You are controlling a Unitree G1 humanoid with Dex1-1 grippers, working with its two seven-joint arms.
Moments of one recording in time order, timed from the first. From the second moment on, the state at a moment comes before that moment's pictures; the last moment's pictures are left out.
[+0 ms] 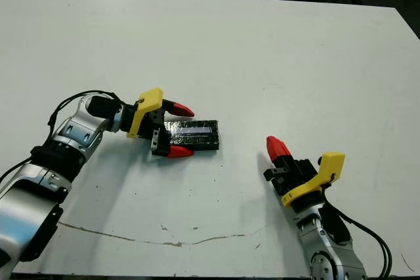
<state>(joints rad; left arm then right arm) -0.78 0.37 -0.31 0.72 -0.05 -0.07 -1.30 0.16 -0.16 -0.12 -0.27 0.52 0.25 0.36</state>
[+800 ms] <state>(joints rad) -0.65 0.63 -0.20 0.56 -0.12 0.06 -1.35 0.17 -0.16 -0.11 -0.27 0.52 0.25 0.36</state>
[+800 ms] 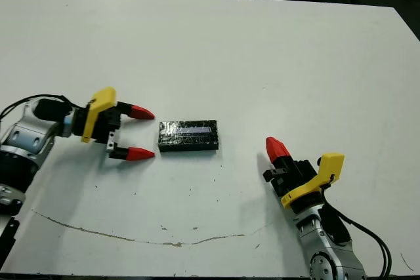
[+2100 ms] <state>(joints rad) -0.32 0.21 -0.19 -0.19 -0.31 0.61 -0.41 0.17 -0.16 -0.11 -0.27 0.52 0.25 0.36</state>
